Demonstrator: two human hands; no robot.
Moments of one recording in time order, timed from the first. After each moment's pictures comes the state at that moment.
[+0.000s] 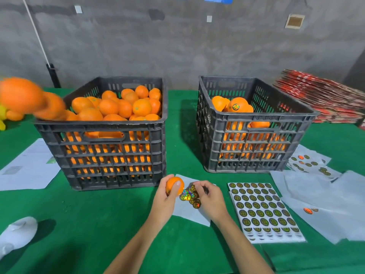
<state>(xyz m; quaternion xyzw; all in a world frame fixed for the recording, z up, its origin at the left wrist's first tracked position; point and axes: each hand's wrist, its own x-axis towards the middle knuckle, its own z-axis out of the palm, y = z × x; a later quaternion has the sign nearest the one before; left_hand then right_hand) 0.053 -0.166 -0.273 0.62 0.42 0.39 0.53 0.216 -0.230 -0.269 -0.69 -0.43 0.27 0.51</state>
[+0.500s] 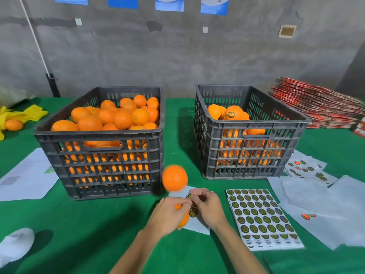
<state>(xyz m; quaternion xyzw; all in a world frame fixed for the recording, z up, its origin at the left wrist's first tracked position) 0.050 -0.179 -0.246 0.77 0.41 0.20 0.44 0.218 -0.231 -0.262 -0.69 -0.44 0.28 0.50</state>
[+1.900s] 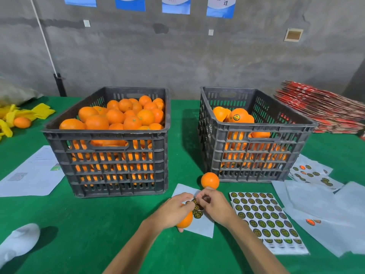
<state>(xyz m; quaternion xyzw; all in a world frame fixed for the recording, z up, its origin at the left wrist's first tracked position) 0.055 -0.162 -0.234 0.75 0.40 0.06 0.52 0.251 -0.226 -0.253 -0.69 -0.60 0.22 0.33</state>
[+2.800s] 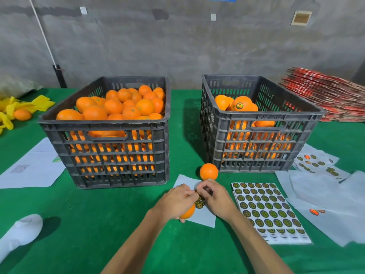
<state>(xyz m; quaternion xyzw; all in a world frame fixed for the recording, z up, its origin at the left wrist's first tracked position) 0.062 -0.174 -0.218 0.76 0.47 0.03 0.45 0.246 -0.232 -0.265 -0.65 -0.60 0.22 0.40</state>
